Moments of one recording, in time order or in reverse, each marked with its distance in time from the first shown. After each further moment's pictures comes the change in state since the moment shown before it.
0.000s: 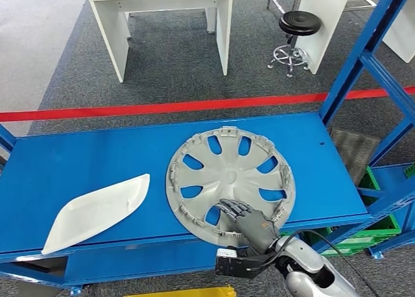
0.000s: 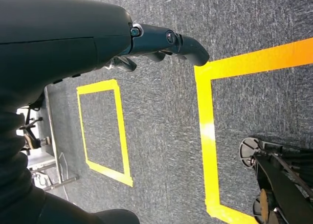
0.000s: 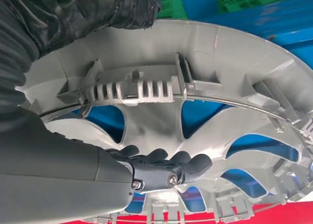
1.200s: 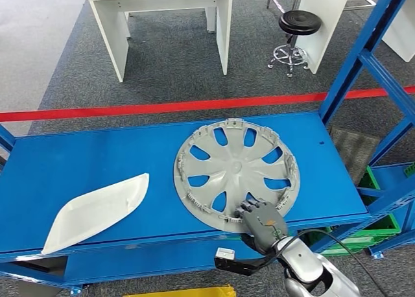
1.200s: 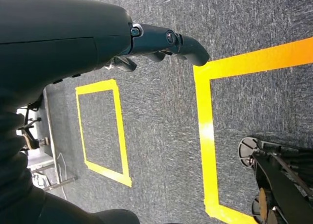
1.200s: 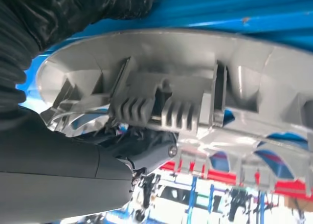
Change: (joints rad) left arm 0.001 -0.006 0.000 0.000 0.002 0.009 -0.008; right arm 0.013 0.008 -0.007 0.024 0.426 -0.137 0.144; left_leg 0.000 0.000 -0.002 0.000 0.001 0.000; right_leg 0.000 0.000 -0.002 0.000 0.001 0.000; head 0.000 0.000
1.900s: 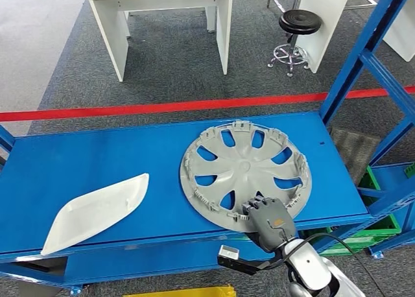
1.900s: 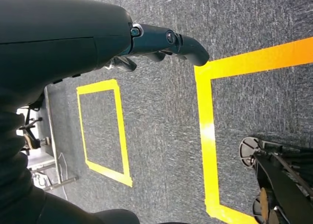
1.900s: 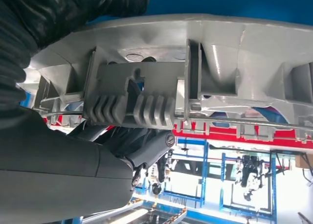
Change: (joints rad) left arm 0.000 -0.005 -0.001 0.000 0.001 0.007 0.002; right arm 0.060 0.014 -0.061 -0.092 0.073 -0.099 0.002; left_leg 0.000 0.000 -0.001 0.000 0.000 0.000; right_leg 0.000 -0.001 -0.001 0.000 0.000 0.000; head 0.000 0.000
